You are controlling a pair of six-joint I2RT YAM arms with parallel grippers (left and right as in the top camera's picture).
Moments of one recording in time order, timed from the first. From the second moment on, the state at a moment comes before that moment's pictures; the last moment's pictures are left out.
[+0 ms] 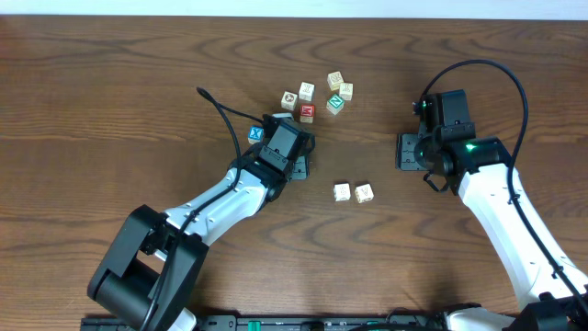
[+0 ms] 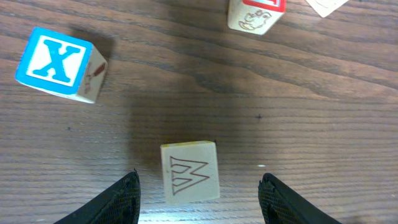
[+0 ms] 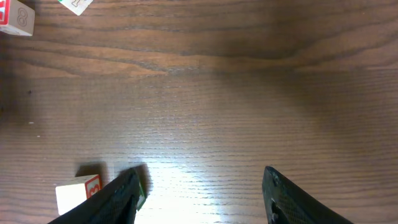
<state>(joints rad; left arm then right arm) -0.59 1.73 0.95 -0.20 -0.16 -0.59 0.19 1.44 1.08 -0.73 0.06 0.22</state>
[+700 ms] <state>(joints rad) -0.59 1.80 0.95 -0.15 -0.21 -0.59 0.19 1.44 1.08 -0.73 0.06 0.22</state>
